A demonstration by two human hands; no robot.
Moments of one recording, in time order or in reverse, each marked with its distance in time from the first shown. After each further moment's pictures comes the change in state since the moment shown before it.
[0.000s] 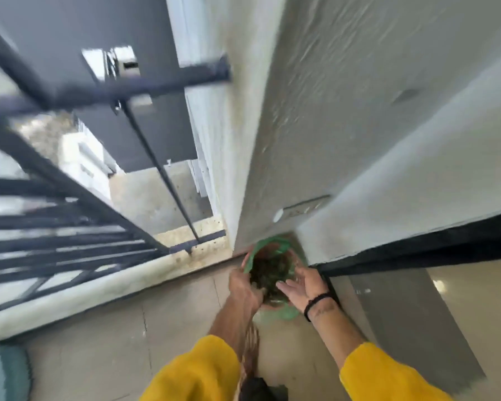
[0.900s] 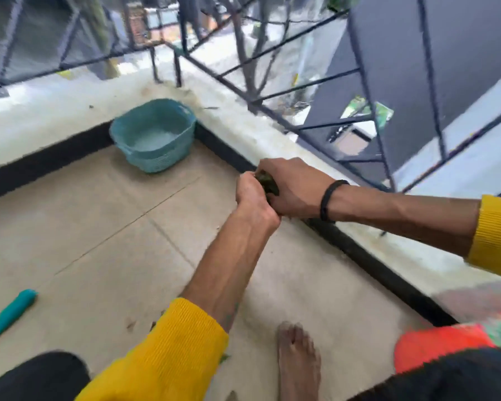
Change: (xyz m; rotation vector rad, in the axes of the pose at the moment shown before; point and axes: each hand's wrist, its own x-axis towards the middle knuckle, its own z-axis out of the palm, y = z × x) left_hand 0.088 0.078 -0.434 -0.859 -0.014 0.729; right_hand 0.035 0.448 0.140 2.070 1.357 1.555
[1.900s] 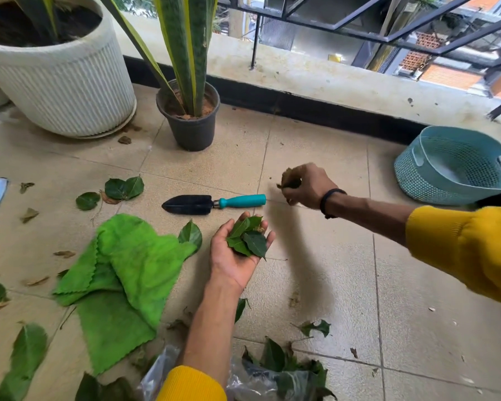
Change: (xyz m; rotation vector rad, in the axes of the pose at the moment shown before) left_hand -0.021 0.084 -0.451 -0.974 0.157 0.630; right_hand 0.230 -0.312 0.290 0.210 -0.350 -0.565
